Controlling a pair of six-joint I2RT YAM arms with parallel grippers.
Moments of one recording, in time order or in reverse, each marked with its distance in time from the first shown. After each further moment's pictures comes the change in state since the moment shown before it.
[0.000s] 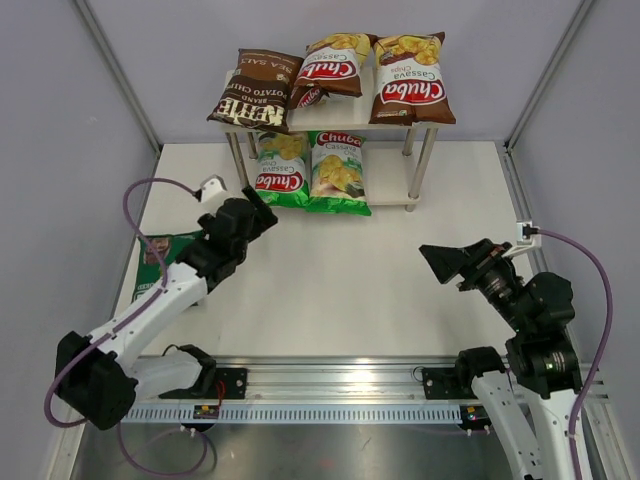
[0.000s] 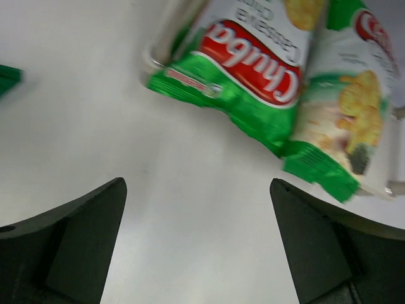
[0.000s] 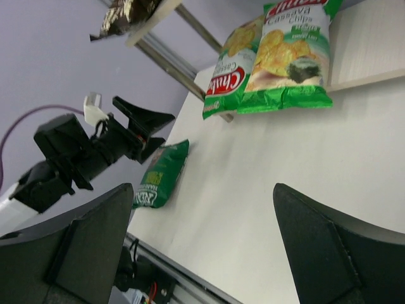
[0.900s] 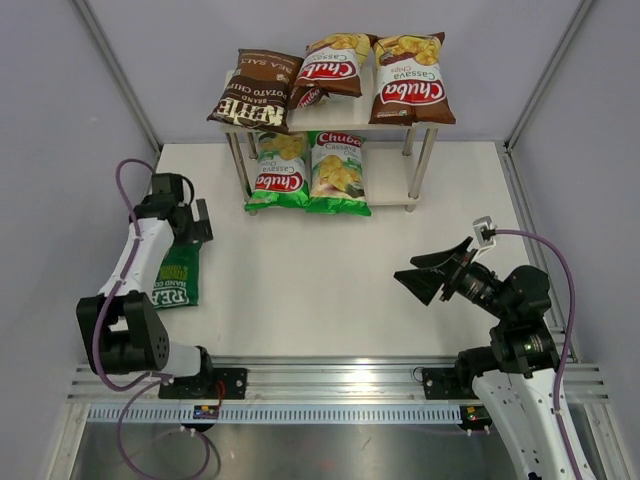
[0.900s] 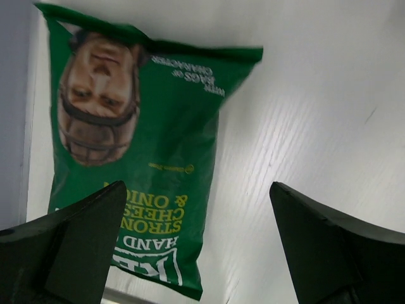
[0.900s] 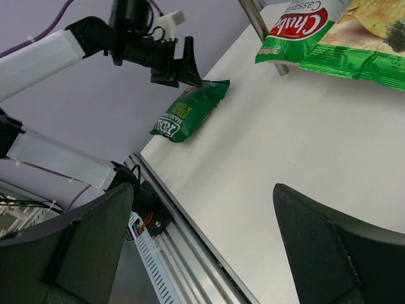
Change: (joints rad) left arm 0.682 0.247 0.228 -0.437 0.371 0.744; right arm 0.028 0.048 -0.182 0.243 -0.367 -0.130
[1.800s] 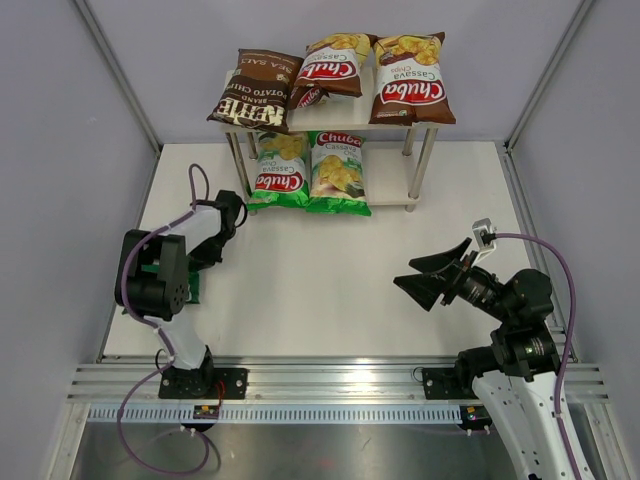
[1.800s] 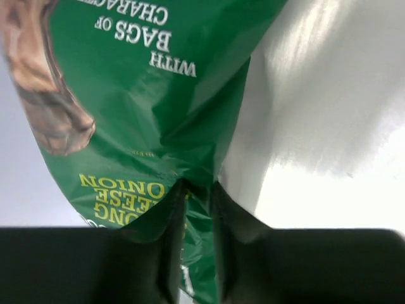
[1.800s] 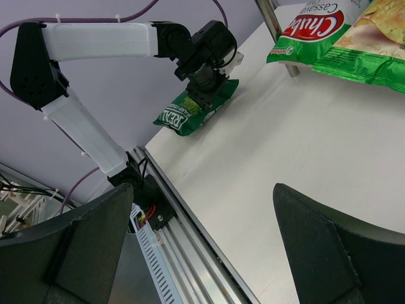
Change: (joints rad) left arm -0.260 0.404 0.005 -0.140 -0.462 -0.054; right arm 0.008 -0.023 -0.003 0.012 -0.042 -0.014
